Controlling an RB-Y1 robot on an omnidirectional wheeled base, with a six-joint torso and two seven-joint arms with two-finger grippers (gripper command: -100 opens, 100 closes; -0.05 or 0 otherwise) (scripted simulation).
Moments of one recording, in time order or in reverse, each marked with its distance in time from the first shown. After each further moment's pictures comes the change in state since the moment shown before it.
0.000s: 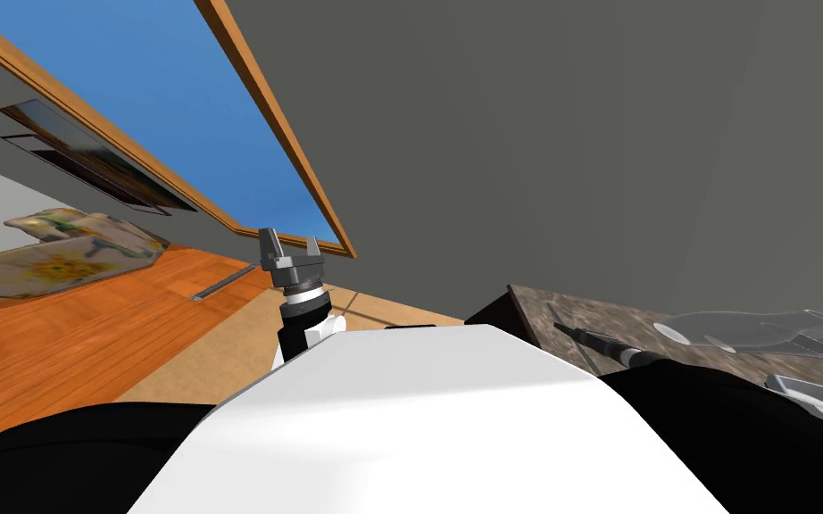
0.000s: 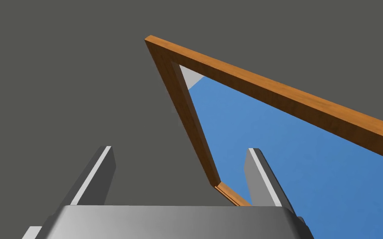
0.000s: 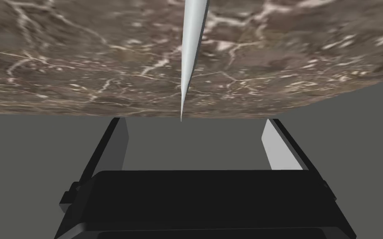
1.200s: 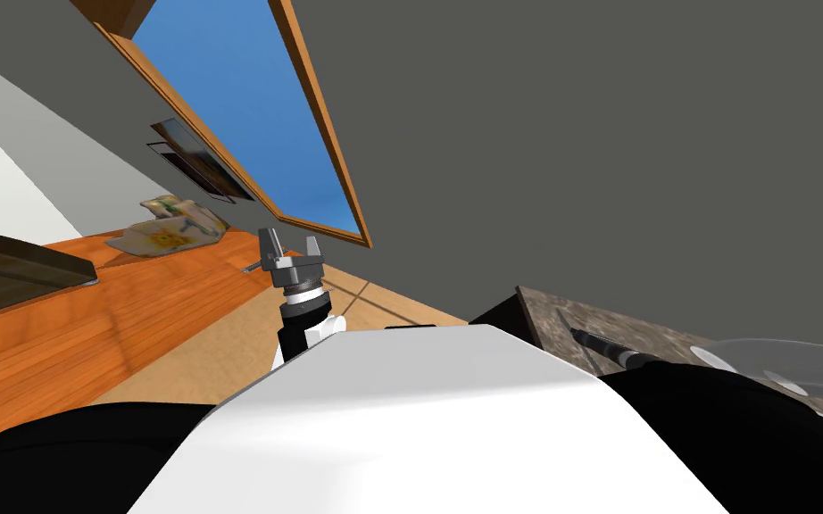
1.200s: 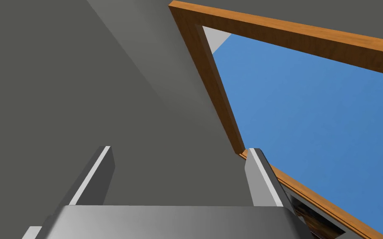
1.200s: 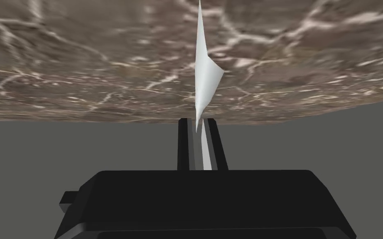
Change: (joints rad) left arm 0.000 0.000 0.000 0.000 0.000 0.000 0.000; right arm -0.054 0.061 -0.005 0.074 0.021 0.076 -0.074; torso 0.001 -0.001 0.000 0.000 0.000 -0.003
